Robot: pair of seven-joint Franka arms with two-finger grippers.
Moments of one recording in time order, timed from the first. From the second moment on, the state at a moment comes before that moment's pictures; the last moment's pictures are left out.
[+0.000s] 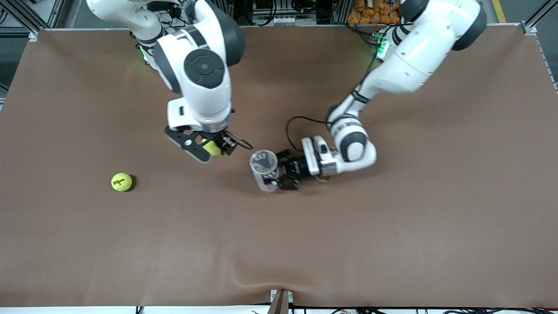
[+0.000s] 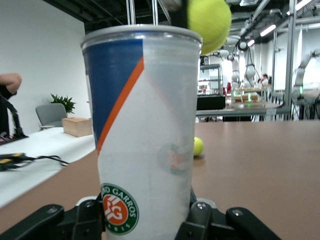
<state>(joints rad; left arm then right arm) -0.33 0.86 -0.36 -1.62 -2.08 2.22 2.76 0.68 0.43 -0.06 -1.34 -0.10 1.69 1.28</state>
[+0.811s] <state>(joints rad) -0.40 0.94 -0.35 -1.65 -2.20 2.19 2.78 0.70 0.51 -0.05 -1.29 -0.04 1.80 1.43</state>
